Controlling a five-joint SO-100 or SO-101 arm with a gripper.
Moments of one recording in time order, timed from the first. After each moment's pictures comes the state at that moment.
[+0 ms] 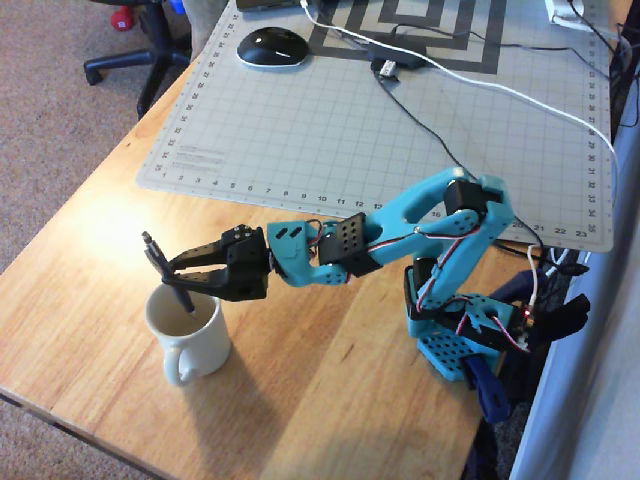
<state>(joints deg) -24.5 115.6 149.9 -34.8 87.9</state>
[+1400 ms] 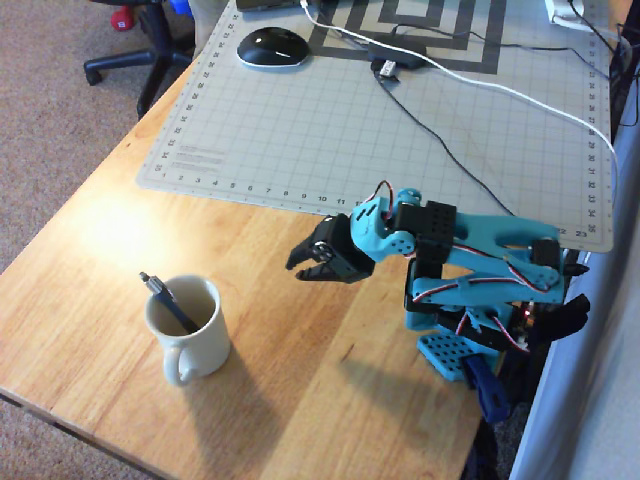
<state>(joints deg) -9.8 174.9 166.6 49.1 -2.5</state>
